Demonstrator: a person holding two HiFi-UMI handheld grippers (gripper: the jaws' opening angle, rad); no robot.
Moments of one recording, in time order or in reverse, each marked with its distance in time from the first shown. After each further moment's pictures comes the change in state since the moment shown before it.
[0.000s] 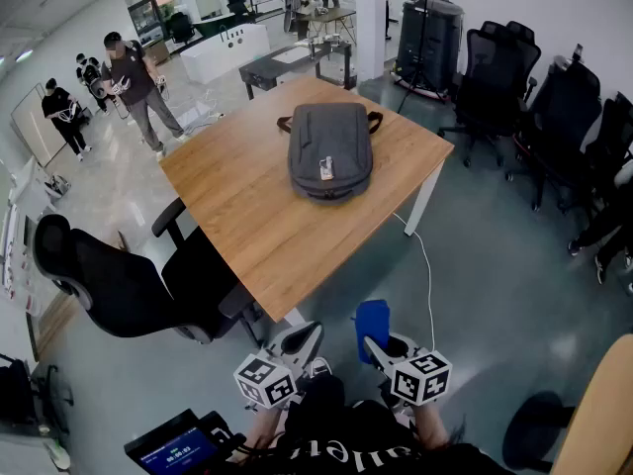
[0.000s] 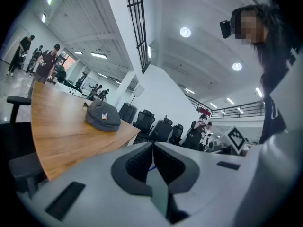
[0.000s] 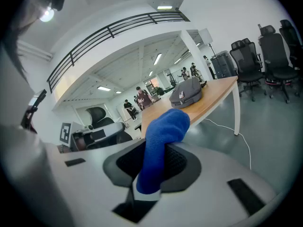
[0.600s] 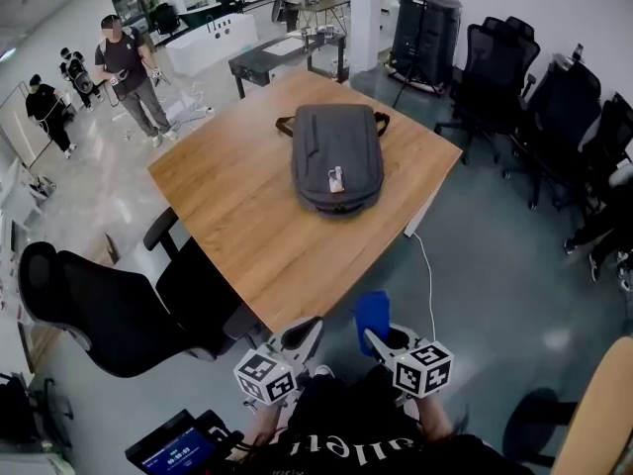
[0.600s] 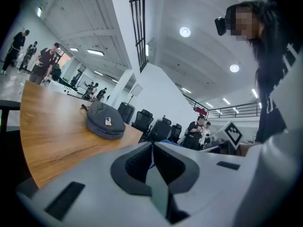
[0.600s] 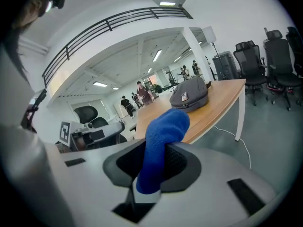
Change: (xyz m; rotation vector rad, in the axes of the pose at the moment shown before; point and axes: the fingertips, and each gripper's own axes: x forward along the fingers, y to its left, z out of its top) left arm 0.029 0.096 0.054 0.017 0.023 -0.055; right arm 0.100 -0.003 0.061 -0.018 0.026 -0.037
